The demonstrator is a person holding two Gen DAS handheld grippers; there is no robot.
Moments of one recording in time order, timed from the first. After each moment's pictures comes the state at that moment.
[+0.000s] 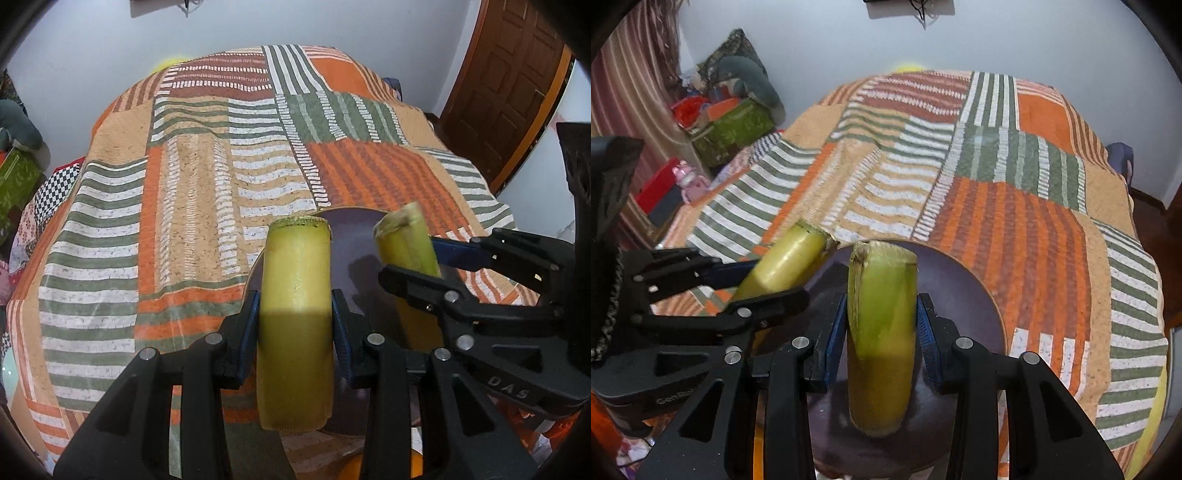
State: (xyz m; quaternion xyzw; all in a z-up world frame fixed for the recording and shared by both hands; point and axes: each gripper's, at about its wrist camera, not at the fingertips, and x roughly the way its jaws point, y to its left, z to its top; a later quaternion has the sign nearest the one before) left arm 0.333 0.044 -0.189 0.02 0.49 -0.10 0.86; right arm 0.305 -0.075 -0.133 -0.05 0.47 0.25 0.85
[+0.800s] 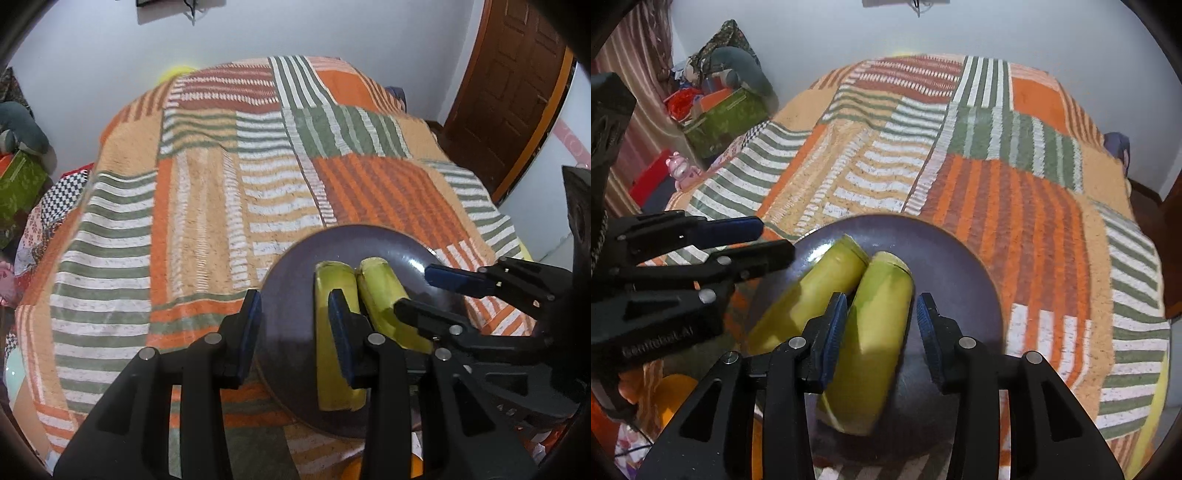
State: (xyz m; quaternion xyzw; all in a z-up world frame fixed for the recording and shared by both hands) left arm 0.329 0.052 -0.171 0.01 0.47 -0.09 0.88; right arm 0.294 -0.085 -0.131 -0.05 0.46 0.24 0.85
